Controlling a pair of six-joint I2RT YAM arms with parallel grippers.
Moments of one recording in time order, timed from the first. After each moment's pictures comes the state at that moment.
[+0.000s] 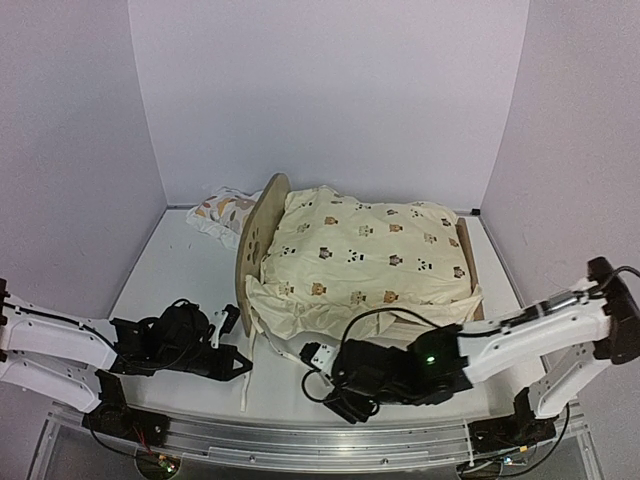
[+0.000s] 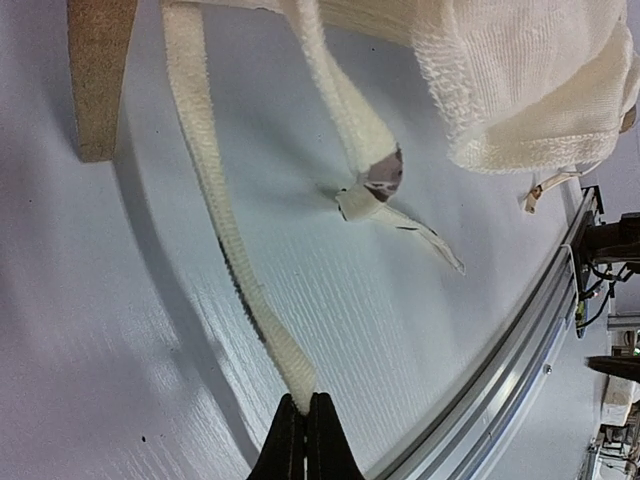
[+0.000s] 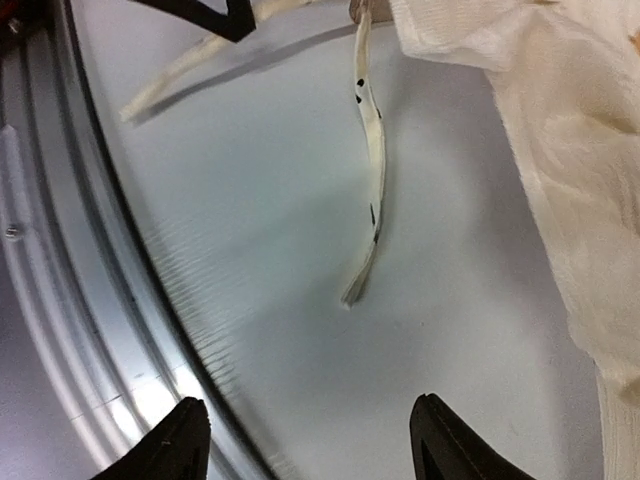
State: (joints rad) left arm -1.03 1.11 0.33 0.05 0.10 -0.78; right arm 1.46 1.51 0.96 -0.44 0.34 0.28
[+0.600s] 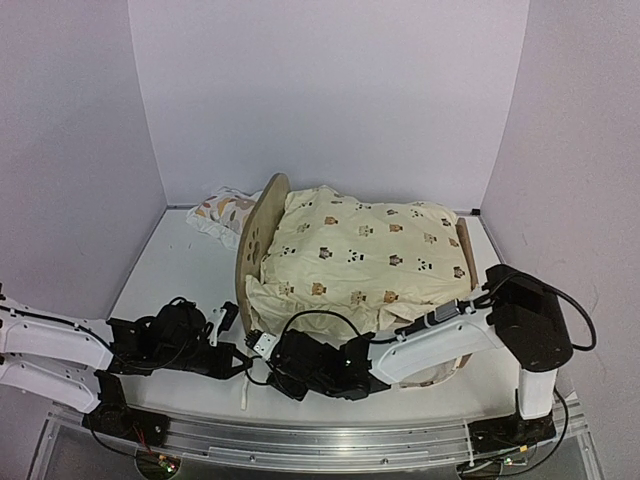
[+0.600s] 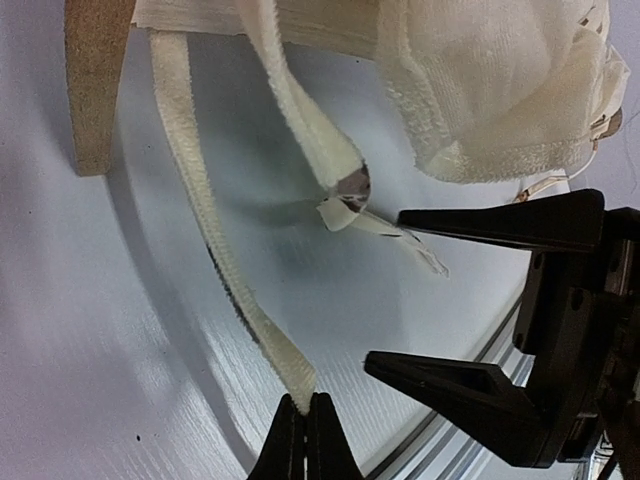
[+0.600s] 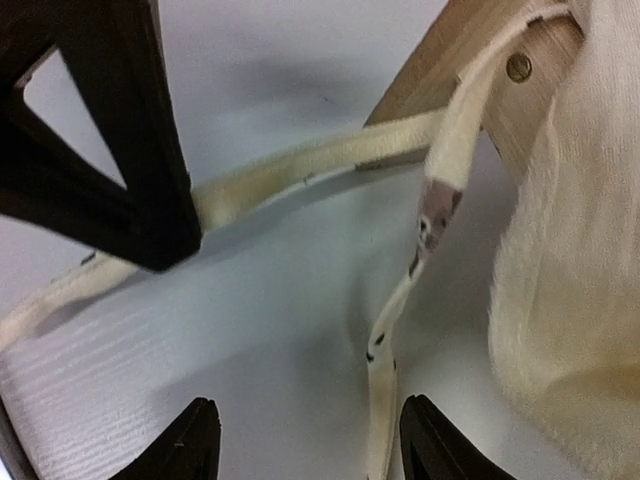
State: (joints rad) left arm -1.03 1.08 0.33 0.04 0.10 -0.78; right arm 1.38 2.01 1.21 -0.04 0.44 0.04
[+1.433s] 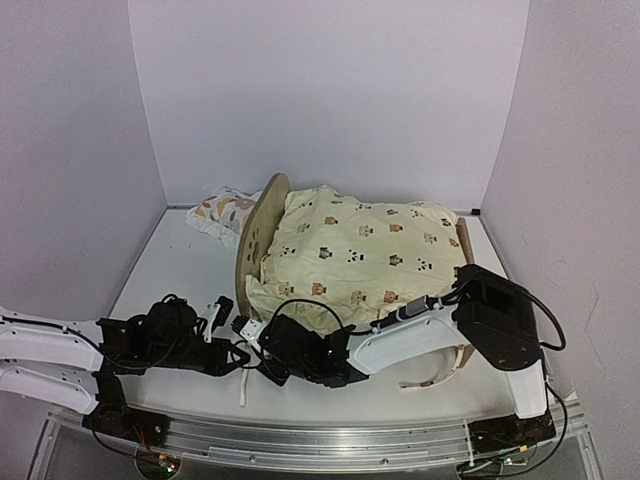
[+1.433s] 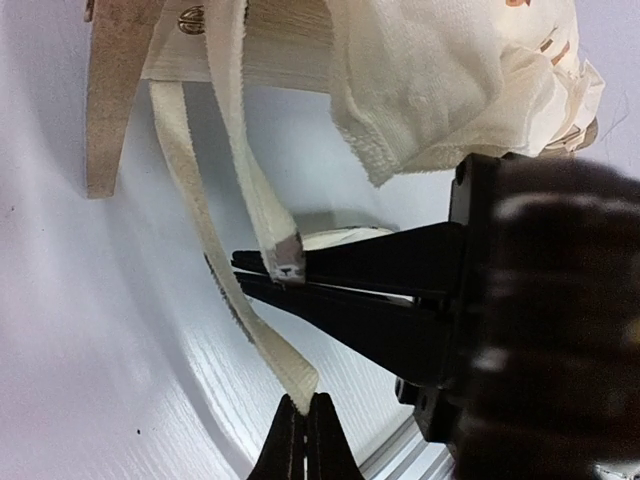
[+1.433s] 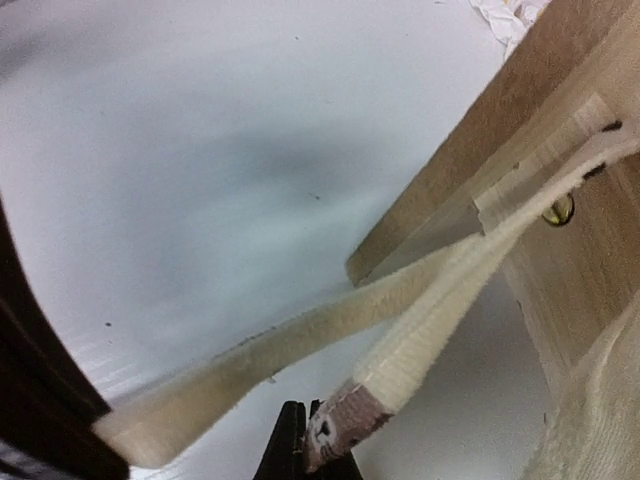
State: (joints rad) left arm -1.03 0.99 0.33 0.01 0.09 -0.78; right arm 1.31 2.17 1.34 0.12 0.39 -0.01
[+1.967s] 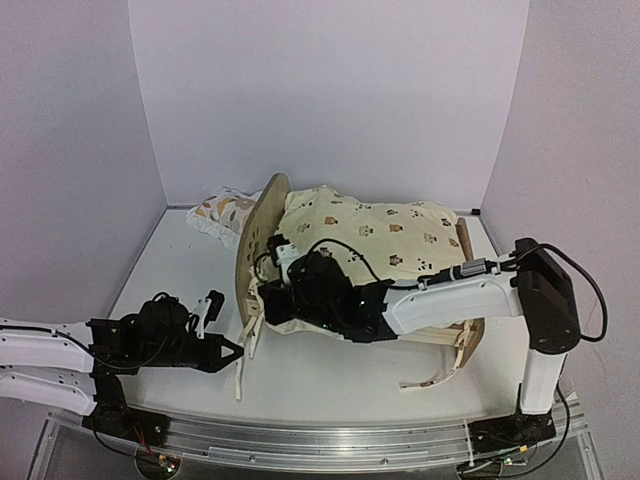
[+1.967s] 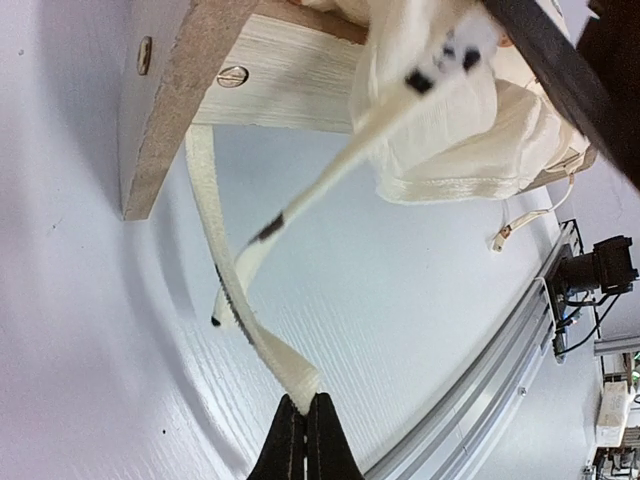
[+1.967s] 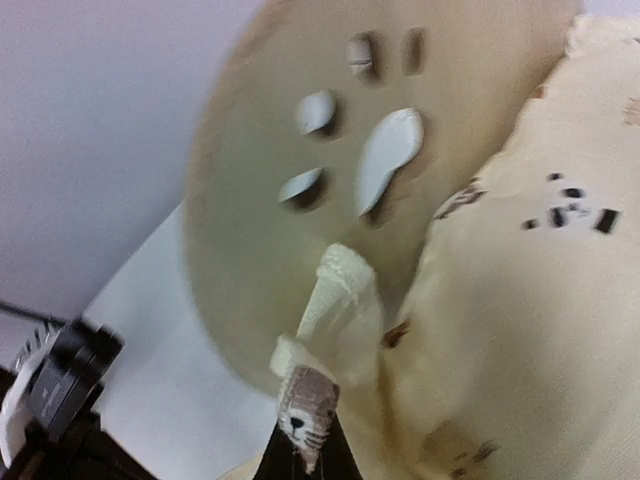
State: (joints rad) left arm -1.03 0.90 0.33 -0.06 0.02 -0.77; right arm 1.19 1.95 1.33 0.21 0.31 0.49
